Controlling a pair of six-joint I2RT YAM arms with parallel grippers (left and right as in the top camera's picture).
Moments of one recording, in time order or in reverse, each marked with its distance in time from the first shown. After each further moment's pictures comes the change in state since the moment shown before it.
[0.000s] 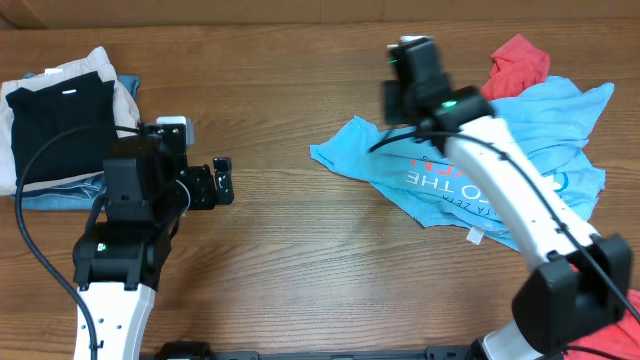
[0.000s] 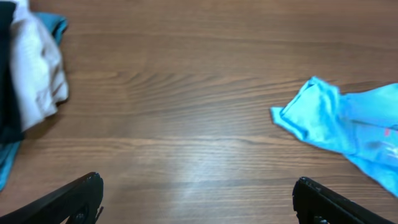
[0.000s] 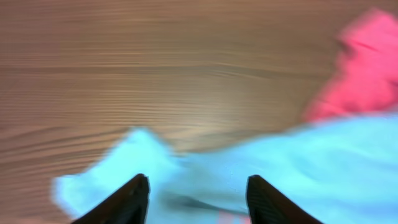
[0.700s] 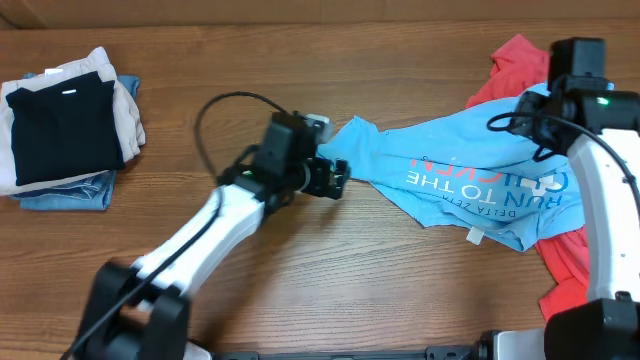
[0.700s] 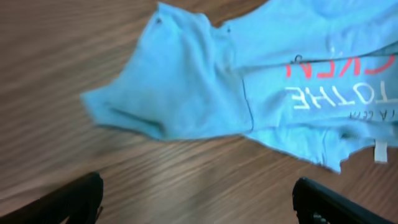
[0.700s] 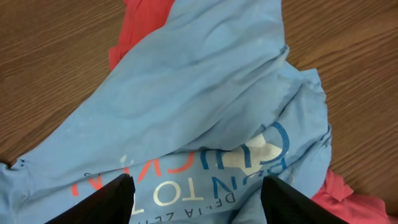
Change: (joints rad) left arm -0.465 0.612 0.008 0.471 0.119 -0.158; right arm -0.463 -0.165 0.002 -0.345 -0.029 0.072
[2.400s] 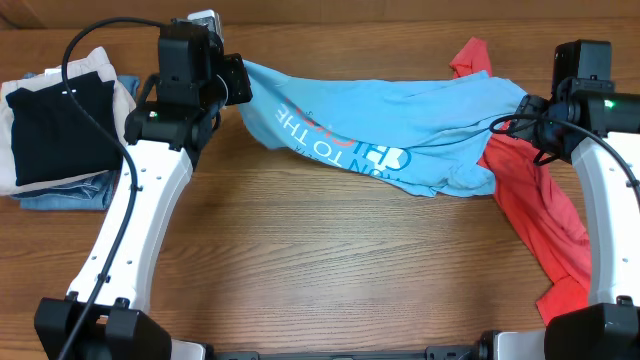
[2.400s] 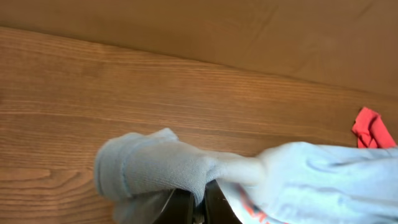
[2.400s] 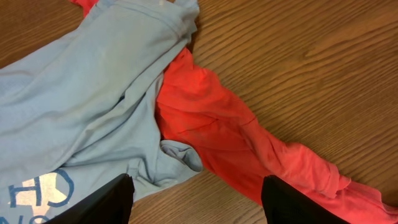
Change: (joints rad) left arm 0.336 -0.059 0.427 -0.243 -0.207 -0.051; right arm -0.005 -0.008 0.000 -0.027 -0.037 0.006
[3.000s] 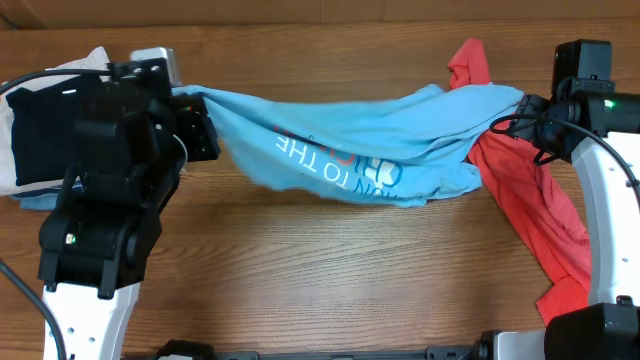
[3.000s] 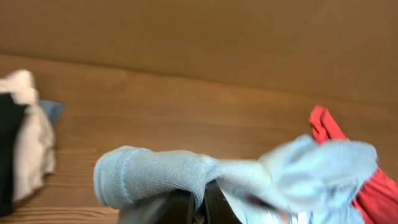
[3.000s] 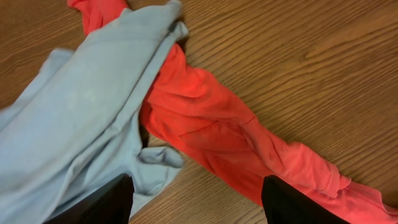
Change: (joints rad) left arm -0.008 -0.453 0.001 -0.306 -0.053 0.031; right arm 0.000 0.000 0.000 0.003 0.000 0.000
